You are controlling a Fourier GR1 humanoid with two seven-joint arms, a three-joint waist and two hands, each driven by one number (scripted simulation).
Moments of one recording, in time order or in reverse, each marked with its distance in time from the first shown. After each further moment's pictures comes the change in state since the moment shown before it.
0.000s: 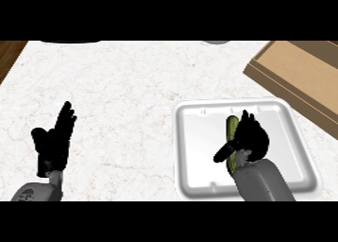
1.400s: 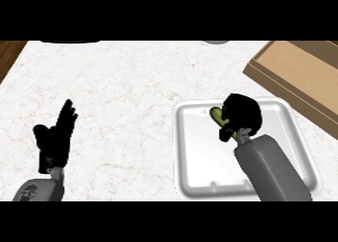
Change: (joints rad) left arm -0.026 -0.055 0.083 0.037 -0.071 -0.071 -0.003; right arm -0.194 -0.095 0.027 0.179 0.053 0.050 -0.407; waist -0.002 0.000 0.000
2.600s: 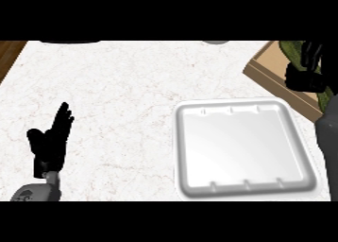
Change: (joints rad) left arm 0.035 -0.010 0.032 -0.038 -0.019 -0.028 0.009; right arm -0.189 -0.225 -0.246 -0.539 0.013 0.272 0.090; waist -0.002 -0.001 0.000
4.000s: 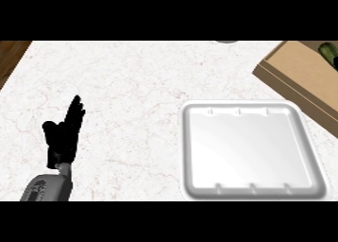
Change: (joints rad) left arm -0.065 -0.050 -0.011 0.034 -0.042 -0.007 -0.003; right arm -0.244 -0.290 -0.402 1.229 -0.081 -0.605 -0.700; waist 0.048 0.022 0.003
